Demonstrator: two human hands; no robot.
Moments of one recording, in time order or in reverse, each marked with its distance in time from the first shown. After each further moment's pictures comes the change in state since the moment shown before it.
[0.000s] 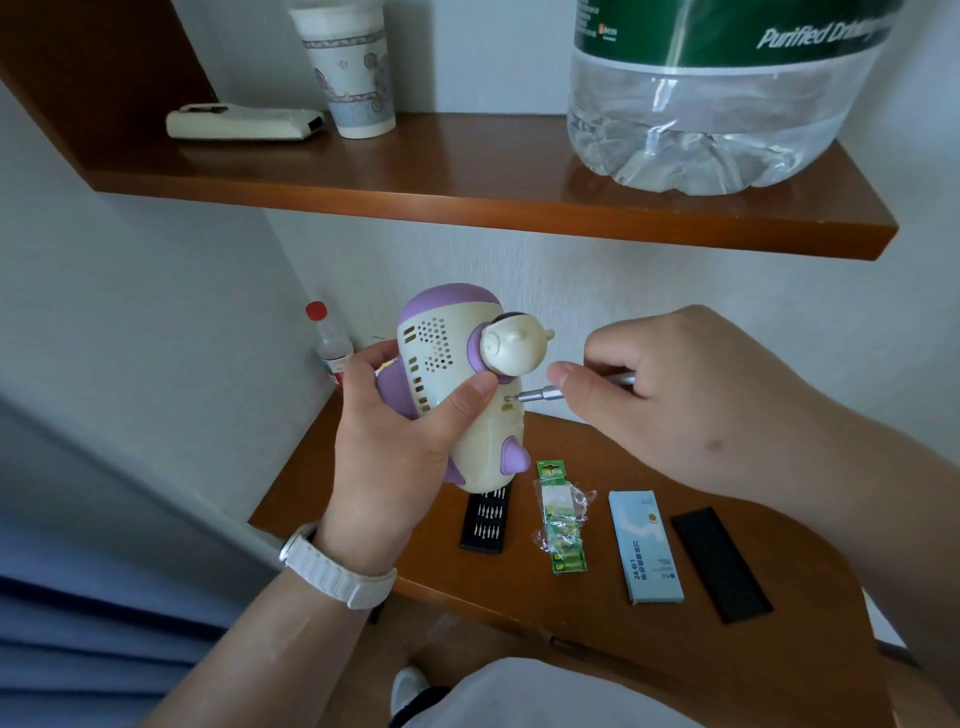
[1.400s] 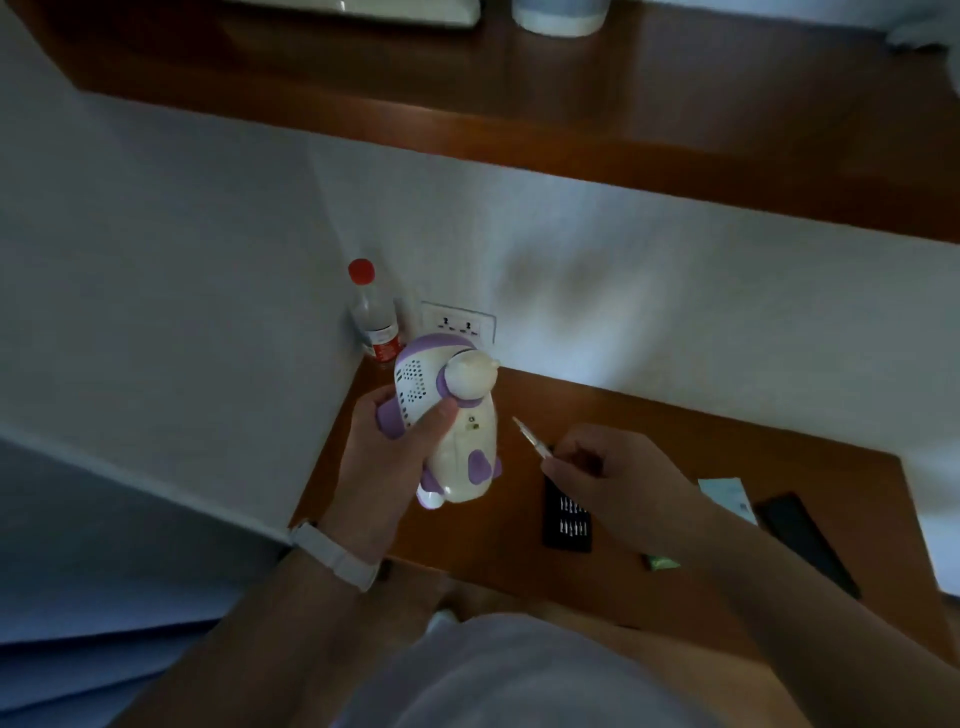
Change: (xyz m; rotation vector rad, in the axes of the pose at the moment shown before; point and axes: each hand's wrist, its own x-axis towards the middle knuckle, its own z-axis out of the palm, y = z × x) left_hand 0.156 -0.164 -0.147 0.008 -0.205 -0.345; right_hand 0.097 -0.038 0.211 0.361 -0.306 0.475
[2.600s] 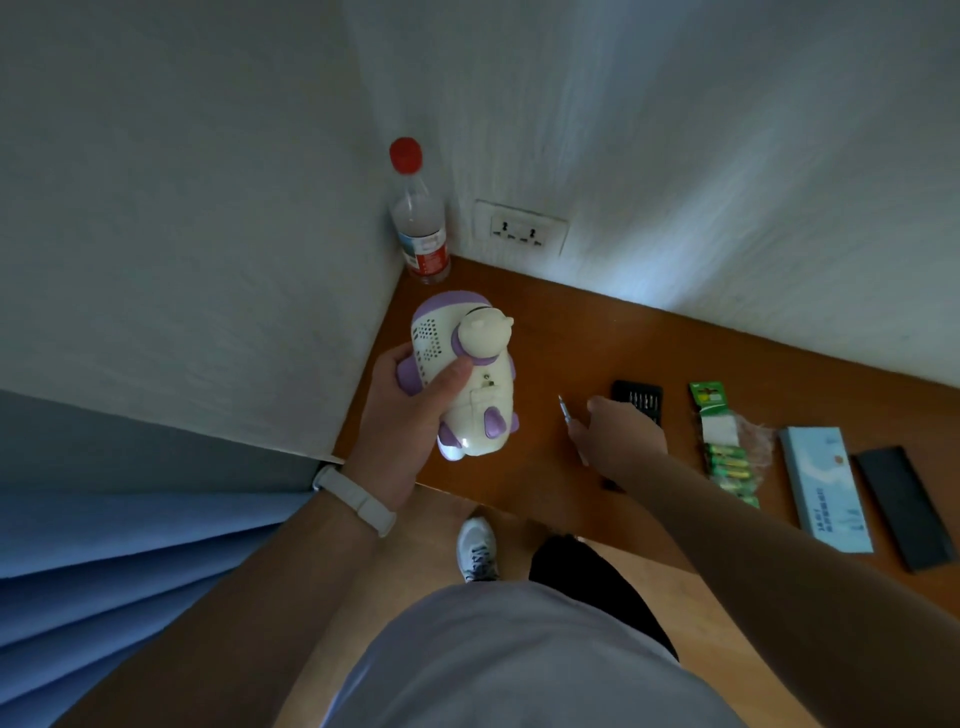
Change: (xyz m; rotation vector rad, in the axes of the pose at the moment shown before) left_hand 0.027 -0.048 -0.034 -0.070 0.030 -0.159; right_hand 0.108 0.098 0.136 -0.419 -0.140 0.387
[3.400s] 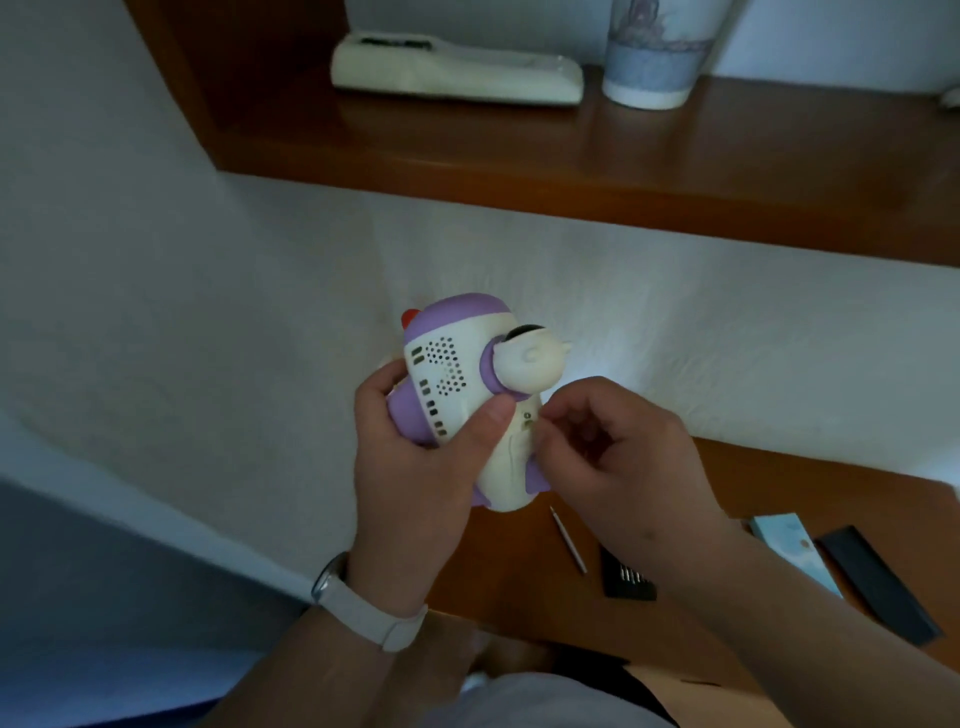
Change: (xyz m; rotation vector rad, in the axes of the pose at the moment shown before) left_hand -0.077 0.123 0.007 -0.089 0.088 0.503; right_hand -0.171 -0.104 -0.156 0.615 0.713 -0.630
